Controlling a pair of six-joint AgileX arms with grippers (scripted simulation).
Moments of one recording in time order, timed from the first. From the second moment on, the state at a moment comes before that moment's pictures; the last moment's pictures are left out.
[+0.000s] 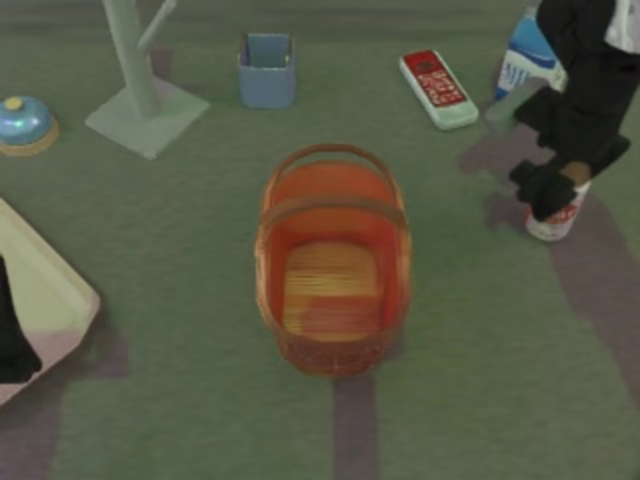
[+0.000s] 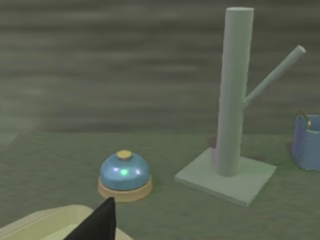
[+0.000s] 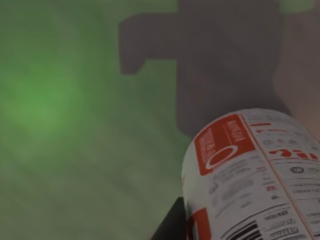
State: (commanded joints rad) left arm 0.00 0.00 0.00 0.00 0.00 0.00; right arm 0.18 2.36 1.93 -1.13 0.00 -0.56
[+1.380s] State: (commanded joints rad) left arm 0.00 0.00 0.00 0.00 0.00 0.00; right arm 0.26 2.24 1.61 -0.18 -0.54 -0.27
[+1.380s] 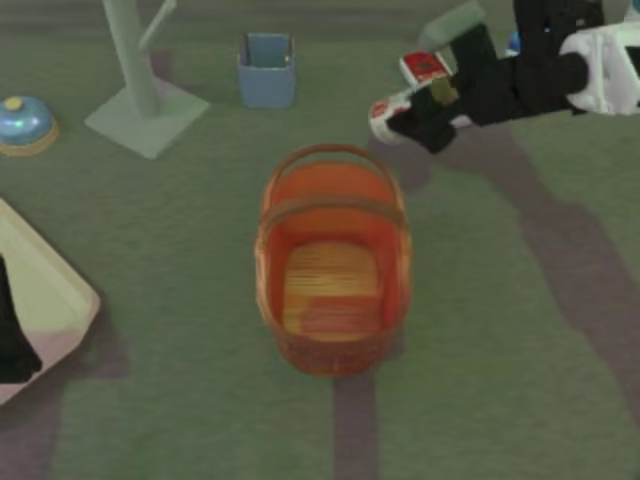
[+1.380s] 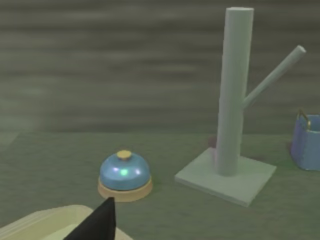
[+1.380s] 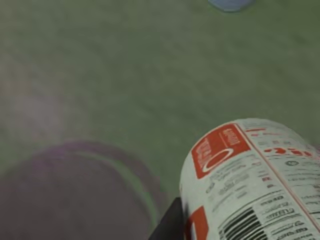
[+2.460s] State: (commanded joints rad) left arm 0.00 0.00 0.00 0.00 0.00 0.00; right arm 0.34 2.02 1.24 0.81 -1.11 0.03
